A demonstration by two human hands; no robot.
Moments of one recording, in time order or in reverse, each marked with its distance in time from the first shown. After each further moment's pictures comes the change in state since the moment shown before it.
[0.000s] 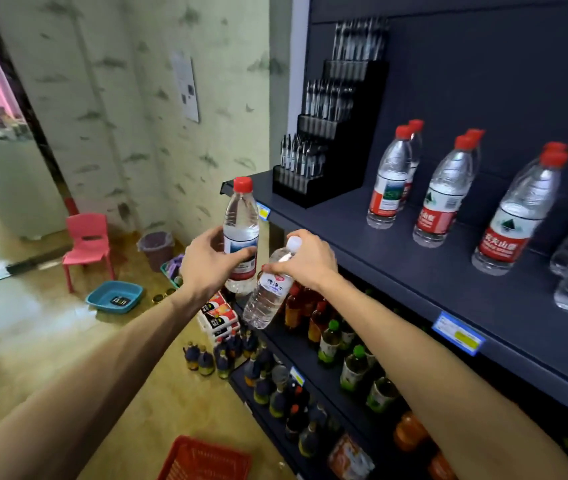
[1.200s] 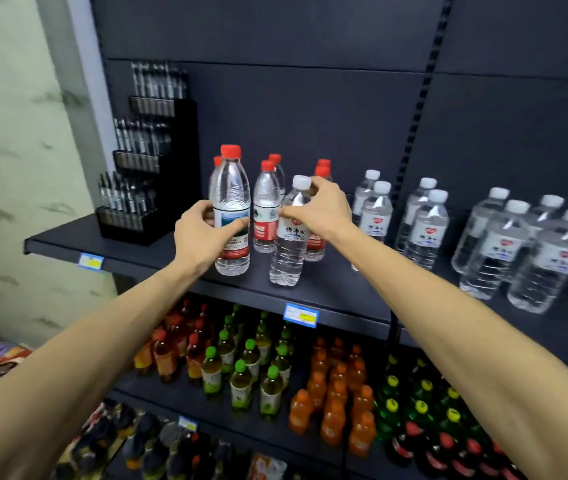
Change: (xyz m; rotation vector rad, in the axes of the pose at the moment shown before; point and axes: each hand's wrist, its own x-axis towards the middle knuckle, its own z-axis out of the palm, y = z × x) left_hand 0.002 0.185 0.152 -0.362 -0.322 0.296; right_hand -0.066 0.068 -0.260 -0.049 0.618 0.236
